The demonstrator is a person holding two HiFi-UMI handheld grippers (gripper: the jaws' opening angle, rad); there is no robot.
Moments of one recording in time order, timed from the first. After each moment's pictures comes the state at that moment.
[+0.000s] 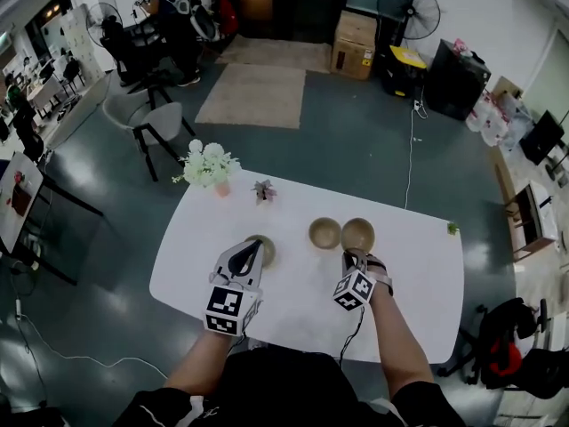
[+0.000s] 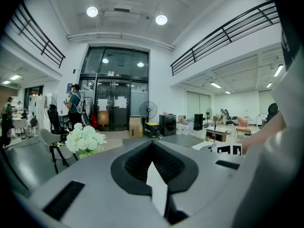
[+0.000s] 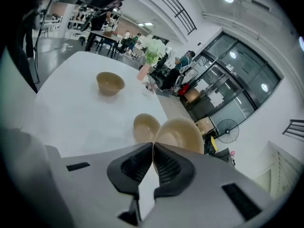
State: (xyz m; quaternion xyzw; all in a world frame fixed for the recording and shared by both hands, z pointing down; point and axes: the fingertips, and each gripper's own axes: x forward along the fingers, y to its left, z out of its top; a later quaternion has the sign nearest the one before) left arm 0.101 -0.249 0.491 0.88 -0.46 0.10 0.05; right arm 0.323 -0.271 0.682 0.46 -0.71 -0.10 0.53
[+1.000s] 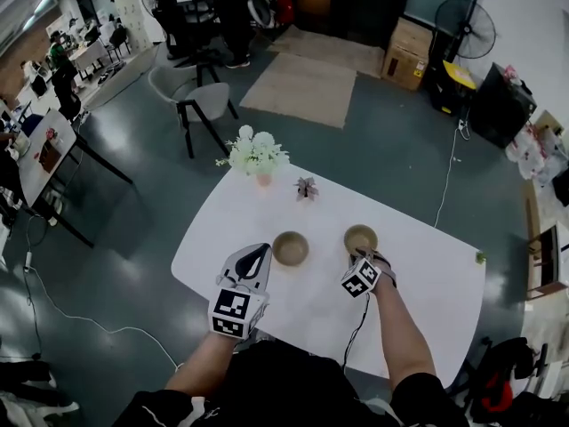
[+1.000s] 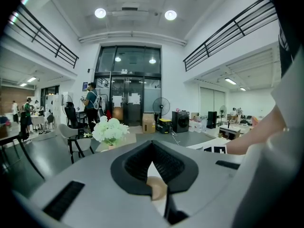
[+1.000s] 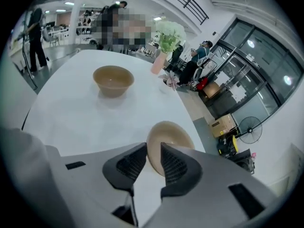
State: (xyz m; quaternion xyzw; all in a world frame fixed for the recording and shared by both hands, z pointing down) left arm 0.023 -0.238 0.501 0.84 -0.53 0.11 0.07; right arm 0.253 -0.316 0.746 0.36 -0.75 -0.03 0.56
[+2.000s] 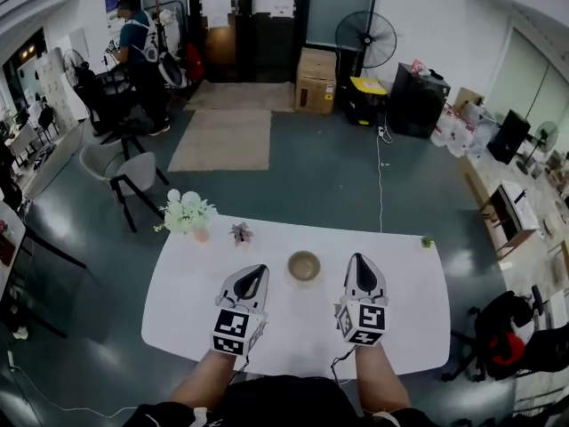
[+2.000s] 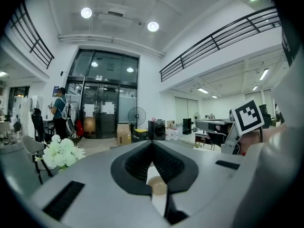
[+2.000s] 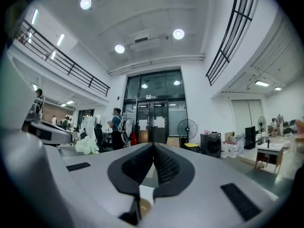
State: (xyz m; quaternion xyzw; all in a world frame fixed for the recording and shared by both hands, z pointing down) left arm 0.151 -0.247 0.444 0.91 -0.40 0.08 0.02; right arm 0.353 -0.228 0.433 0.73 -0.68 -0.01 0.00
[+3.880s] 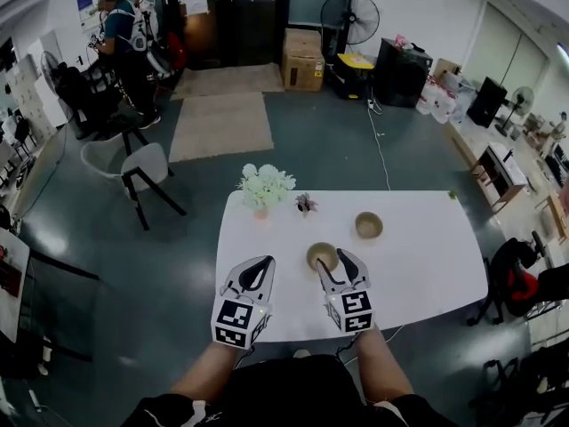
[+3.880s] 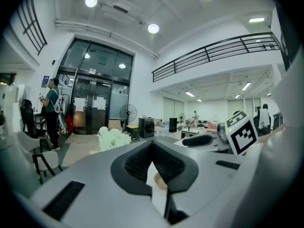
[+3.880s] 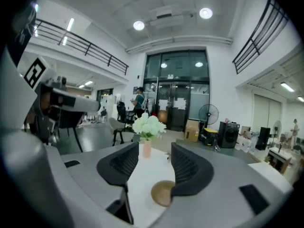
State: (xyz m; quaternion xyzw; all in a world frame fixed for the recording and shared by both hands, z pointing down) left arm -0.182 -0.250 0.458 0.95 -0.31 0.08 0.03; right arm -0.052 -0.232 0.511 0.66 -0.73 0.04 0.14
